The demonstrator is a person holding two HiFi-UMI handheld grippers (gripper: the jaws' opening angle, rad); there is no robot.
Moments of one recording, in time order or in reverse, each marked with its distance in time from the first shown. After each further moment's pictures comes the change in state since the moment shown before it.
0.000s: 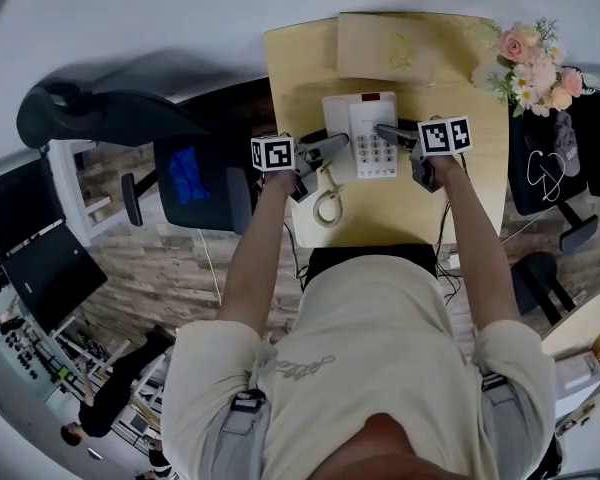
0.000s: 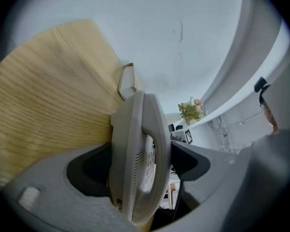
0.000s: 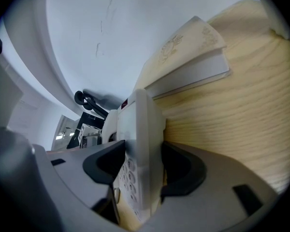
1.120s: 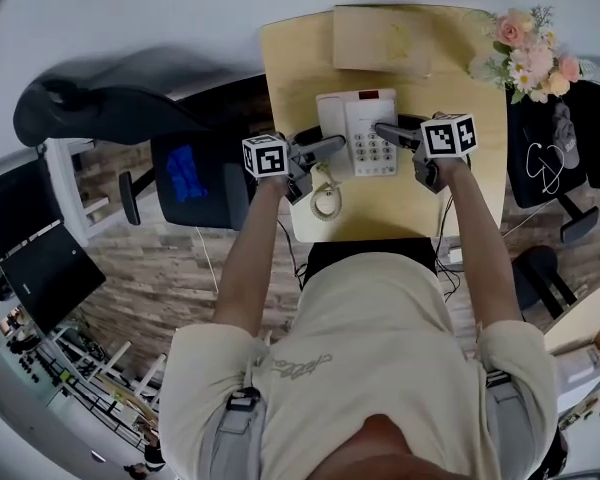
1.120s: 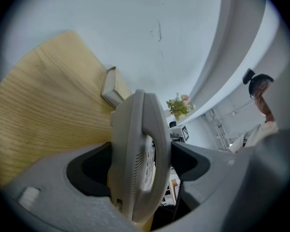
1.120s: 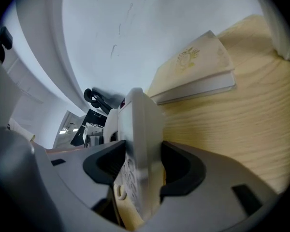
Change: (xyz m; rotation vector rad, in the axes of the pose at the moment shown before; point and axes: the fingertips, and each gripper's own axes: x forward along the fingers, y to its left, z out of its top) left arm -0.011 -0.029 -0.006 0.119 -0.007 -0.043; right arm -0.020 0.030 -0.003 -0.070 -0.012 0.042
